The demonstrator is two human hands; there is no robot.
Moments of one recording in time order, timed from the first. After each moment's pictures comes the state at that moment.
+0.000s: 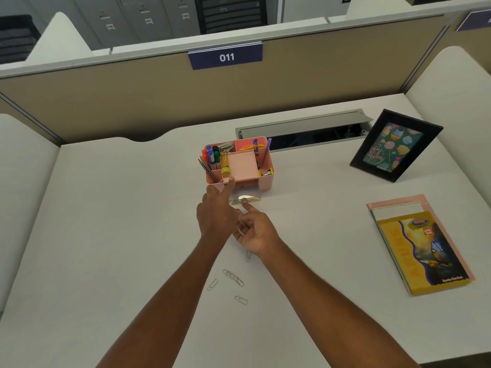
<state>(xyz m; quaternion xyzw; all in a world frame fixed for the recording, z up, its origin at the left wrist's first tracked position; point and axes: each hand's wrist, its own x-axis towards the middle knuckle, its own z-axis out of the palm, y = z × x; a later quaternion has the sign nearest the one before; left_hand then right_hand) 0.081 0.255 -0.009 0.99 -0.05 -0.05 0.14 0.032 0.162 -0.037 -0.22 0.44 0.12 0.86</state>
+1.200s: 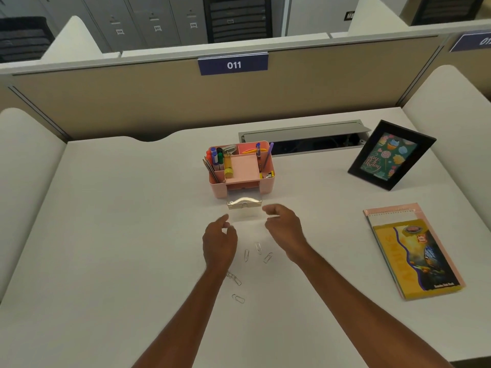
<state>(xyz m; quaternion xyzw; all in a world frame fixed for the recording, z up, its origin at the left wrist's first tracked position) 0.010 0.272 -0.048 0.88 0.13 -0.06 0.45 -0.006 0.099 -0.016 -0.79 0.26 0.06 0.55</state>
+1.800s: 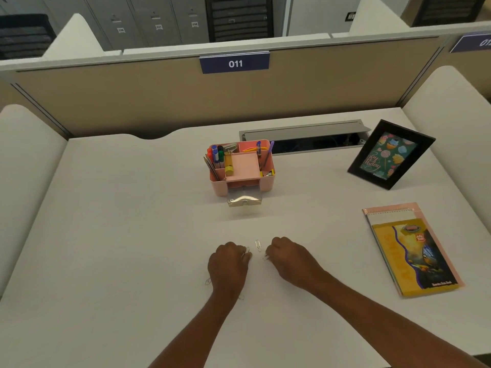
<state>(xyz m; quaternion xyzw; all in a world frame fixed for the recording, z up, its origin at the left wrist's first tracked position) -0.045 0.272 -0.057 0.98 -0.04 -0.09 0.16 -0.077 0.071 -0.079 -0.98 -0.15 0.04 0.12</state>
